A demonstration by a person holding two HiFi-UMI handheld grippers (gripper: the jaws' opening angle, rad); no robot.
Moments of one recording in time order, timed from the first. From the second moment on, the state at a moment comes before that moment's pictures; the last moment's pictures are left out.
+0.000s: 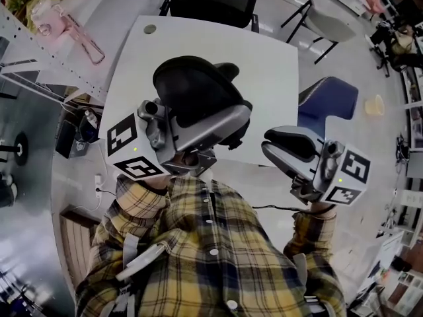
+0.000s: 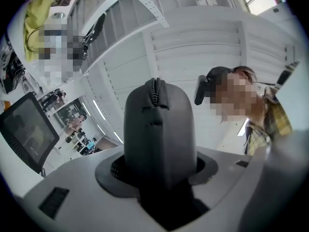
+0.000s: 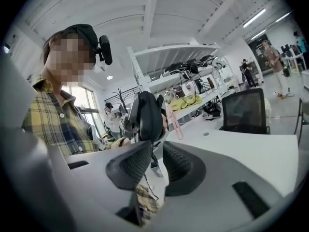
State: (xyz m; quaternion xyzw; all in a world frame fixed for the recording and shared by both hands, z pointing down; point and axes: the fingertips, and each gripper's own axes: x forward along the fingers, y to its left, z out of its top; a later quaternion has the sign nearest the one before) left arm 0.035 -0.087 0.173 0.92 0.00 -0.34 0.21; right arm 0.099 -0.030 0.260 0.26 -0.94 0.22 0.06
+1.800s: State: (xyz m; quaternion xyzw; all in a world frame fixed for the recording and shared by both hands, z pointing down) left arm 0.072 -0.101 0.203 0.98 -0.03 -0.14 0.12; right arm 0.108 -0.067 0.235 0.50 -0.86 0.05 0.05
